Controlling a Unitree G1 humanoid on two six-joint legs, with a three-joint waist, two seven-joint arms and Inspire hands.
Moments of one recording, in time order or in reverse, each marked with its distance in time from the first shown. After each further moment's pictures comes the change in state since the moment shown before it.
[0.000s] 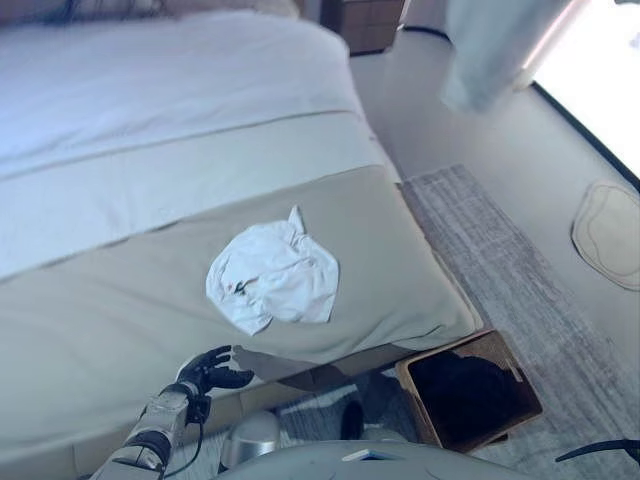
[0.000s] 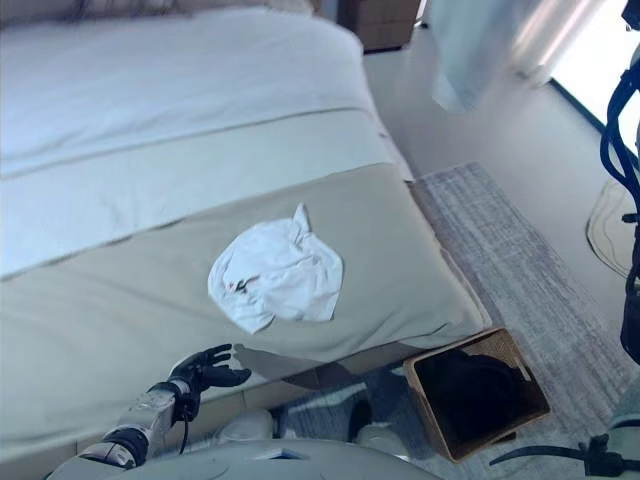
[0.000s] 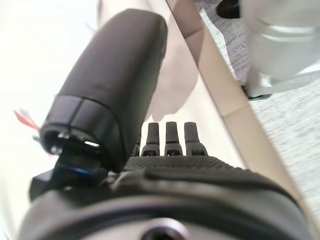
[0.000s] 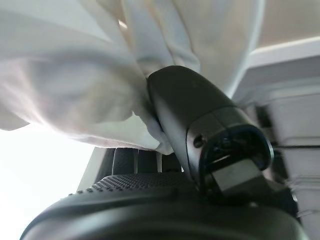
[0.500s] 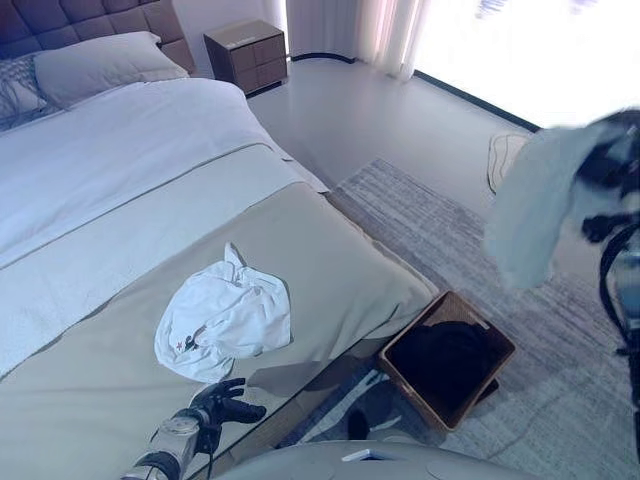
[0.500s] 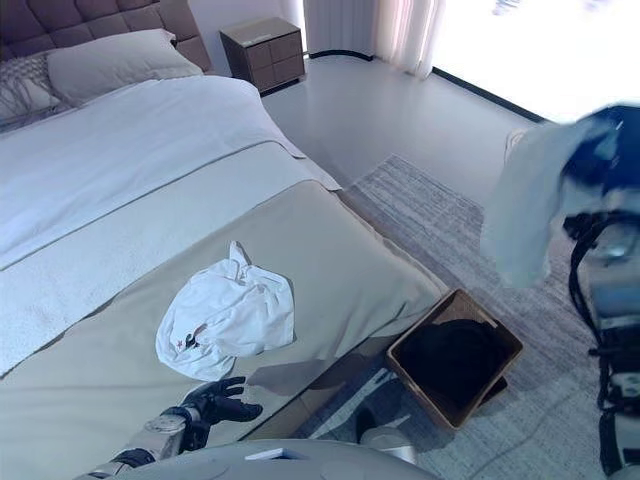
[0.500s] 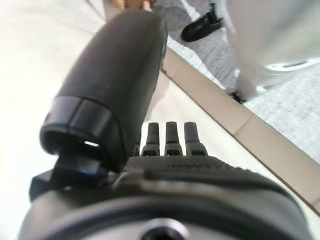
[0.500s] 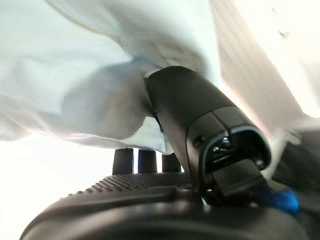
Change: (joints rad) left arm 0.044 -0.045 -0.048 0.011 0.067 0.021 -0.022; right arm 0.630 0.246 -0.128 0.094 0.008 0.001 0.228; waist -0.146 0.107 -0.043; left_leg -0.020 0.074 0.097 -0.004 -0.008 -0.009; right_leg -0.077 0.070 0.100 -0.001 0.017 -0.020
